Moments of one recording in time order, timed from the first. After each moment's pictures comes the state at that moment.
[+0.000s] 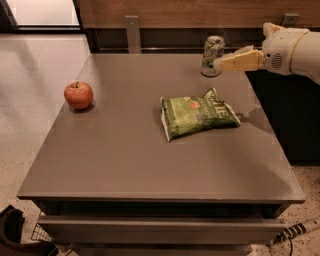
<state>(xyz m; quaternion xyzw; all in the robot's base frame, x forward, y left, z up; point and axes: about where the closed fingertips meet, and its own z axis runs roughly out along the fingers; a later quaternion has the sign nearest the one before) 0.660 -0.210 0.981 -0.32 0.71 0.13 0.61</state>
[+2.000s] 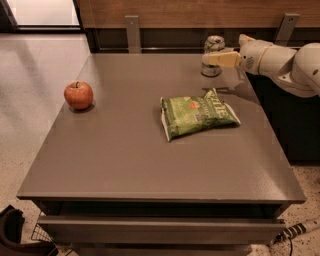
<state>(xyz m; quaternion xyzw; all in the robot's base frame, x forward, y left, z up) 0.782 -0.213 0.919 -0.27 0.69 0.23 0.64</state>
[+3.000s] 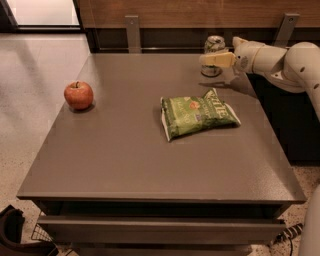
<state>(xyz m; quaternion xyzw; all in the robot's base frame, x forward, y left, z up) 0.815 -0.204 0.898 -0.28 0.69 0.25 0.62</state>
